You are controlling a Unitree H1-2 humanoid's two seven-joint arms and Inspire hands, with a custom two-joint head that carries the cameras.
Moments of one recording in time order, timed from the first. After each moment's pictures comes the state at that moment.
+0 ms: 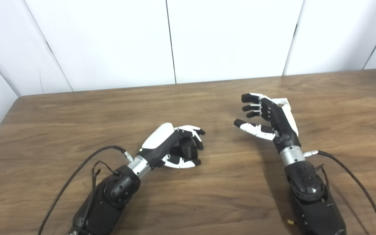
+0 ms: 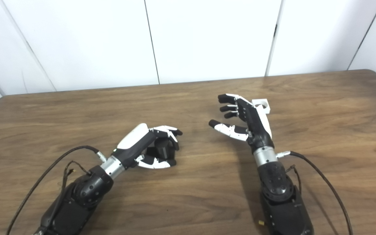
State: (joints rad) left arm -0.40 0.27 -0.42 0.34 0.43 -0.40 -0.12; right arm -0.26 -0.12 0.01 0.14 -0.20 -0.13 -0.05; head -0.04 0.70
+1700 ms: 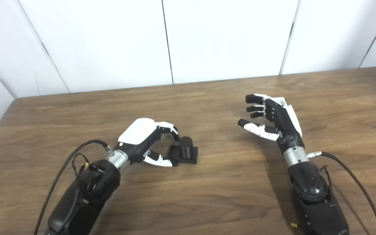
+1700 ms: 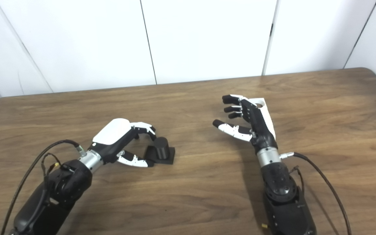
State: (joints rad) left arm -0.37 0.38 -0.33 0.12 0.73 -0.13 -0.22; right arm -0.27 -0.13 0.00 0.15 -0.18 -0.13 -0.04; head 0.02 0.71
